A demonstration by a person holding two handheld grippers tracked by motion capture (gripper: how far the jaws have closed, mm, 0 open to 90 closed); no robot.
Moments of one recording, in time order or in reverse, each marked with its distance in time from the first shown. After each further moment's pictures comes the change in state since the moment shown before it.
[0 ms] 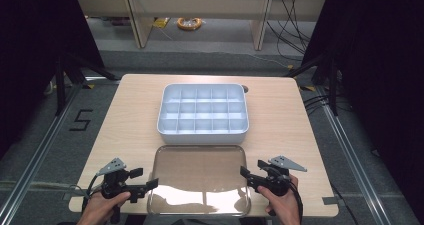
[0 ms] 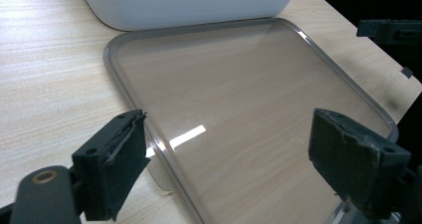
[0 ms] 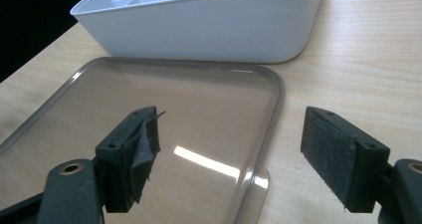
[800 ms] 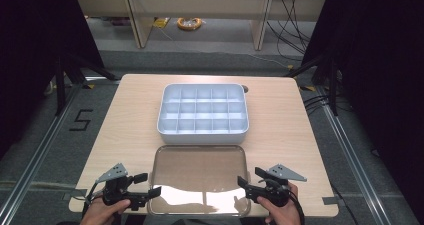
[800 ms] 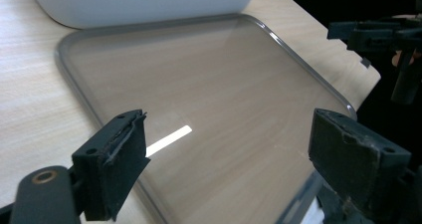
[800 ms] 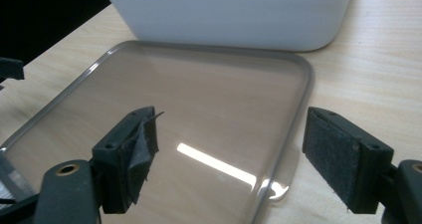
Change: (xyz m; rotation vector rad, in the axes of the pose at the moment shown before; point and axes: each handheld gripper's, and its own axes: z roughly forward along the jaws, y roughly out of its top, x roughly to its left) left arm -0.014 -0.009 -0.004 0.012 -0.088 0.033; right arm 0.016 -0.015 -0.013 0.001 0.050 -0.059
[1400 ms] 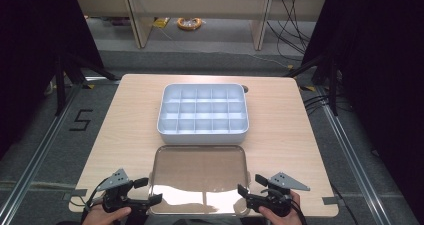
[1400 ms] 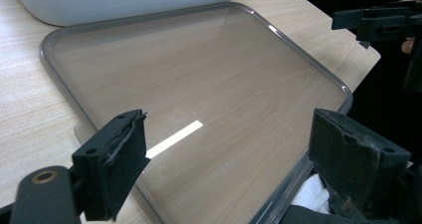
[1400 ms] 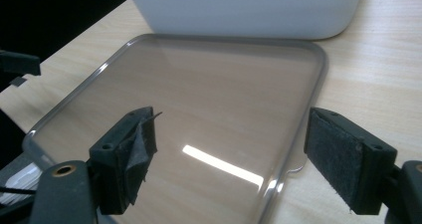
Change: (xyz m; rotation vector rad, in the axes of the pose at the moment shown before) left arm -0.016 -0.007 -0.005 0.017 0.007 0.071; right arm 0.011 -0.012 -0.017 0.007 0.024 0.009
